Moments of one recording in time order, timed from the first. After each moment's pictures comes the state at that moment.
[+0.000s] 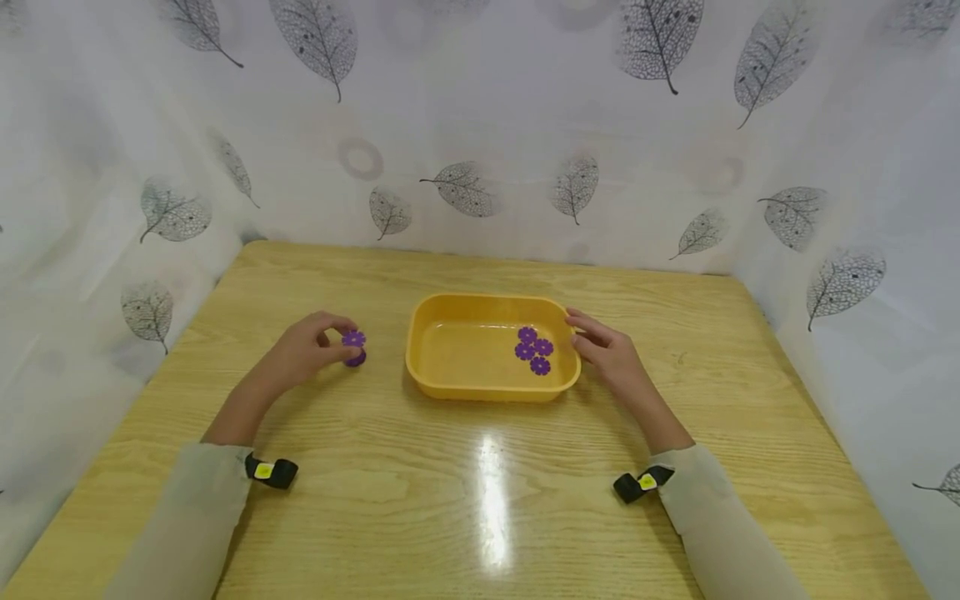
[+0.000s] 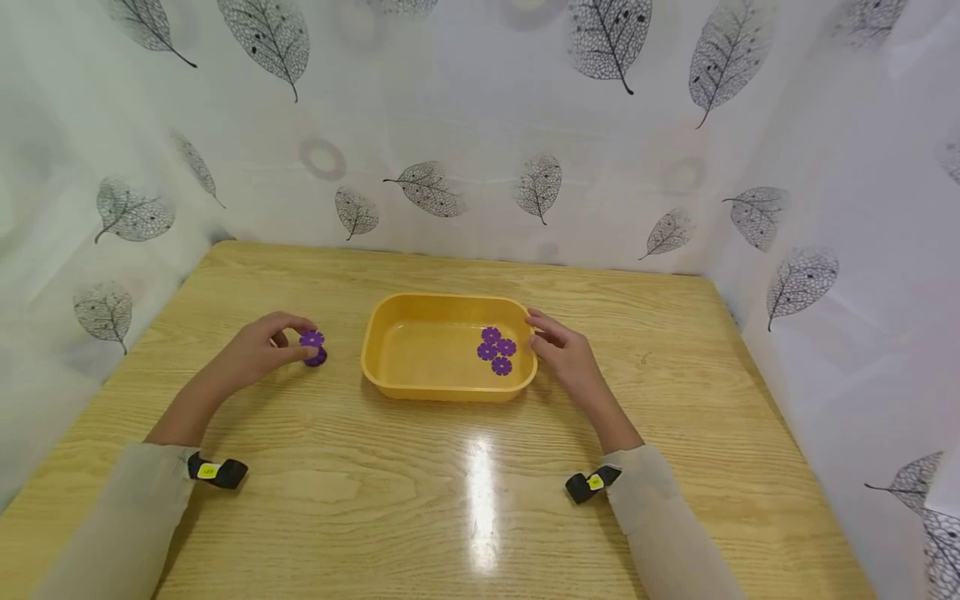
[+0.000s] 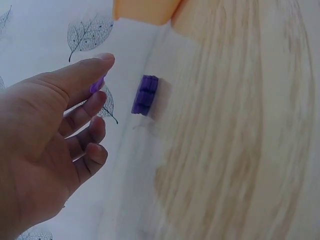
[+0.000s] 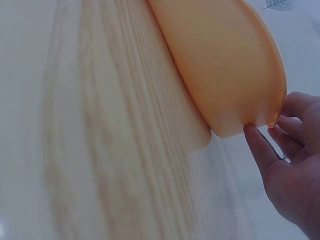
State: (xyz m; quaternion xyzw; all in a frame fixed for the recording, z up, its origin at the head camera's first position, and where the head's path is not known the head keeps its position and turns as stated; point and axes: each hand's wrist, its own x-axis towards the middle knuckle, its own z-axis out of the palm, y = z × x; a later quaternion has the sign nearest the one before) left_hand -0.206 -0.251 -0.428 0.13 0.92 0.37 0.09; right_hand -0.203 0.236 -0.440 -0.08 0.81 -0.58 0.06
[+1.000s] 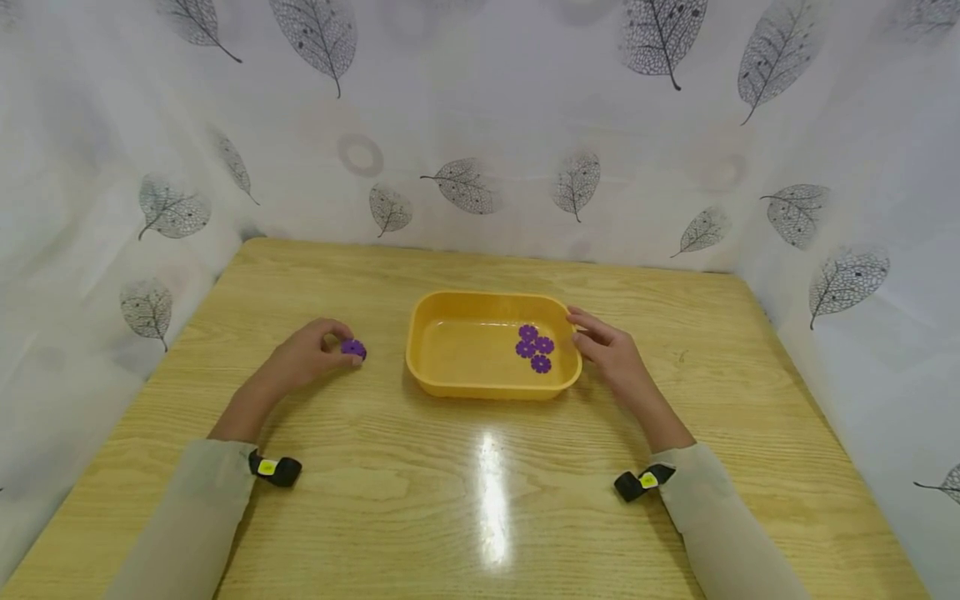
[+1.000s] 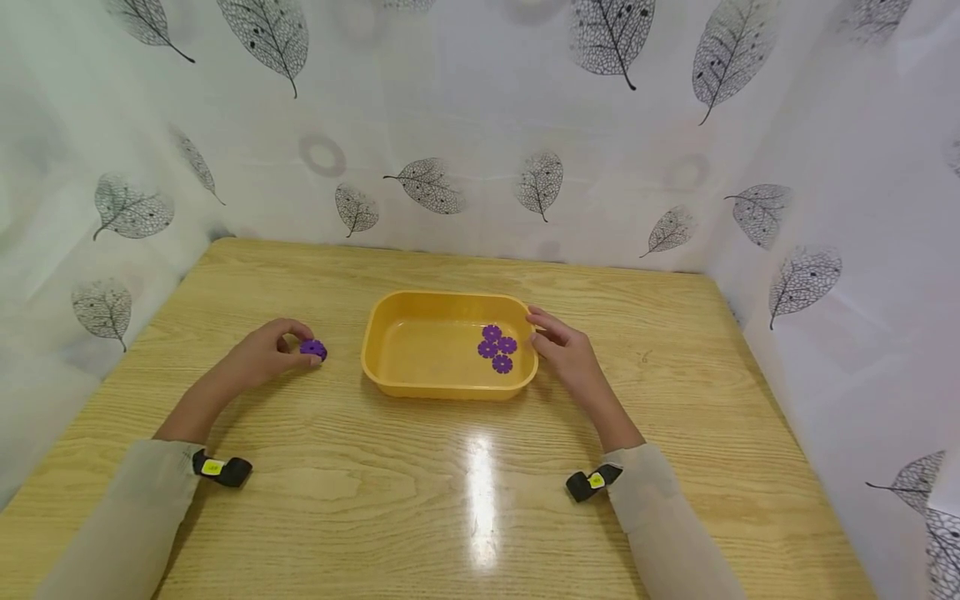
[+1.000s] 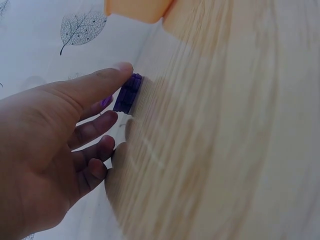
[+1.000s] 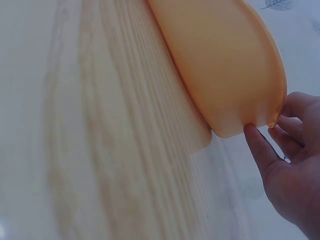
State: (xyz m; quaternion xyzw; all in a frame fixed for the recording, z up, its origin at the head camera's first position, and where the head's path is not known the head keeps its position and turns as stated) left_hand -0.208 -0.252 -0.443 0.09 0.92 0.35 0.13; right_hand -0.203 0.235 -0.440 -0.07 0.79 -0.60 0.06
